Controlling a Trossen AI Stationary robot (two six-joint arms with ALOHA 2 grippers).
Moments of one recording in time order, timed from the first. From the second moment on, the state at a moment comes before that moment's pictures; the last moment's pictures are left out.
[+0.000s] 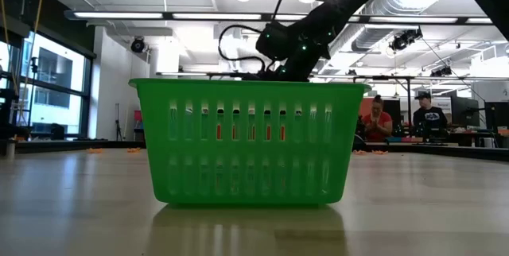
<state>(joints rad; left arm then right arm) 0.14 0.93 0.72 0.66 -0.06 -0.18 -0.41 2.00 1.38 -0.34 -0.05 0.54</state>
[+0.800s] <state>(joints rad) 0.14 0.93 0.72 0.65 -0.06 -0.18 -0.40 2.01 1.38 -0.36 -0.07 0.65</state>
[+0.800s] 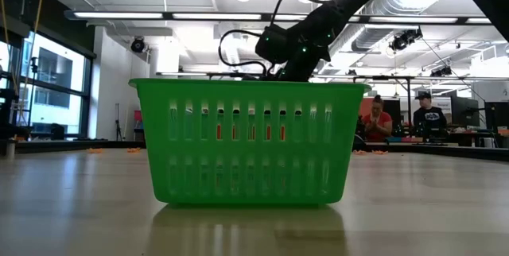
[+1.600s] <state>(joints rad) 0.14 0.93 0.72 0.48 -0.04 -0.23 -0.41 1.32 1.00 -0.24 -0.09 0.33</state>
